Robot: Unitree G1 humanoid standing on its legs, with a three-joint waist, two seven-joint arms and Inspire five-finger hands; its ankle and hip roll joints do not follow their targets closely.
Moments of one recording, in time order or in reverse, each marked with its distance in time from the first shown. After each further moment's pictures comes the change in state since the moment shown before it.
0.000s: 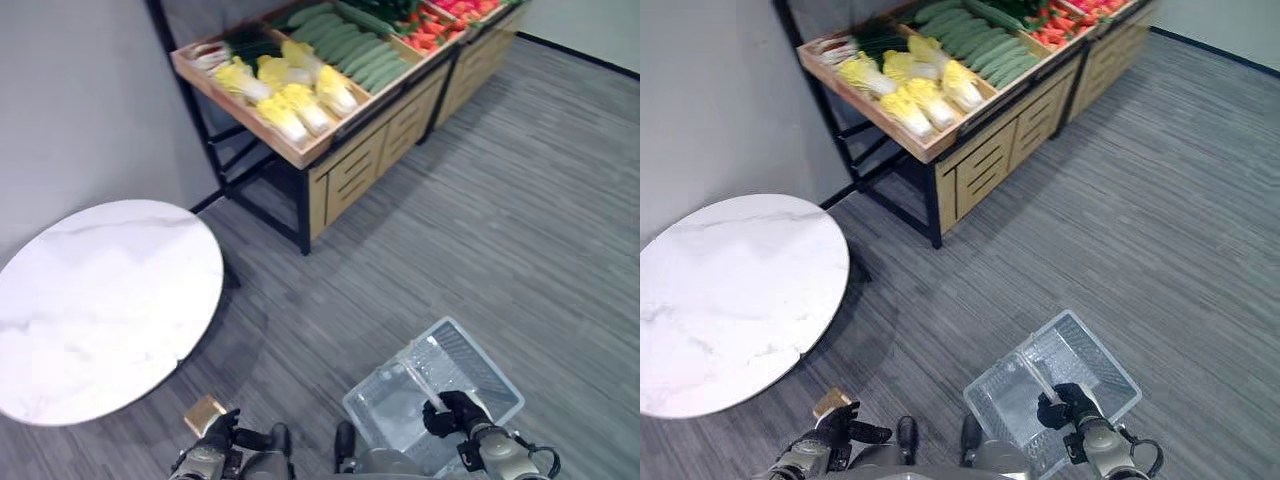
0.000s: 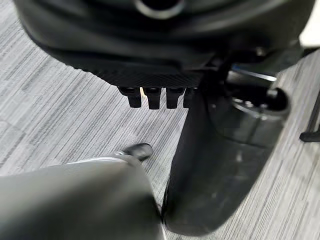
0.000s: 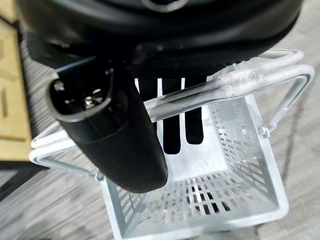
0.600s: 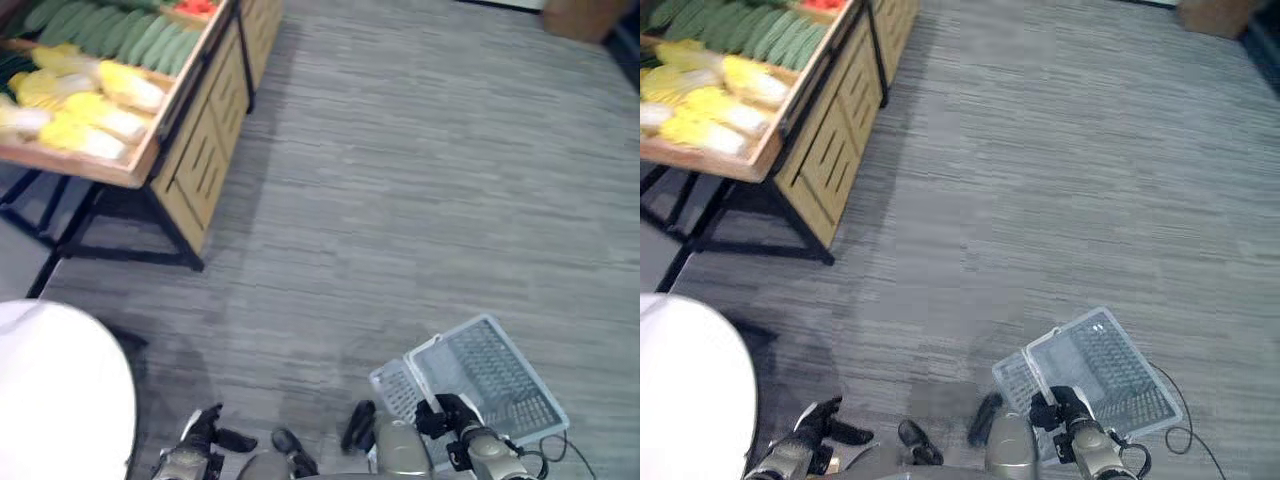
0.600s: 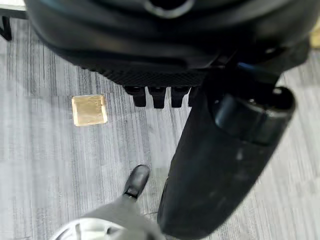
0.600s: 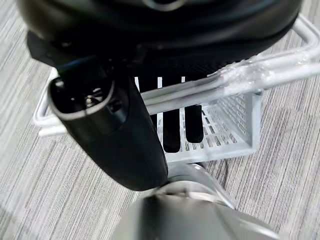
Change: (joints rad) left arm 0.049 0.066 -0.019 -0.058 0.024 0.014 0.013; right arm 0.021 0.038 0.041 -0.048 0.035 0.022 -0.011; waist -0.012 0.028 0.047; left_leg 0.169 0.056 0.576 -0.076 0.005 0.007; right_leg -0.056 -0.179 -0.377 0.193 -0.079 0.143
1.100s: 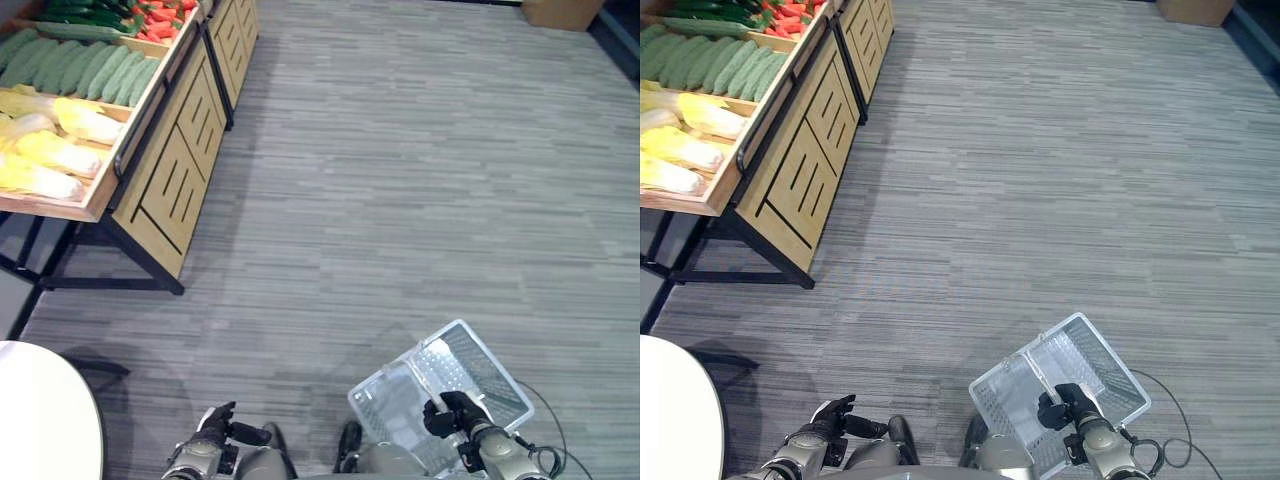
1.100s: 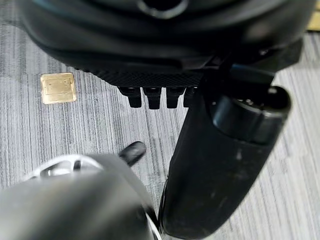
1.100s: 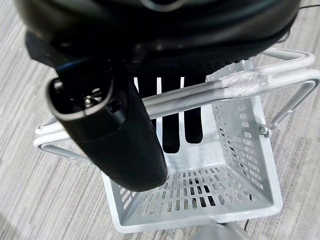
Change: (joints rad) left arm -0.074 -0.049 -0.011 0.019 -0.004 -0.001 -0.005; right arm -0.044 -0.054 0.023 0.045 -0.006 -0.018 0.005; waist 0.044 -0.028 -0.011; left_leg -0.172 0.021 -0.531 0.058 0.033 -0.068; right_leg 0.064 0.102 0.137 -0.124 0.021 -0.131
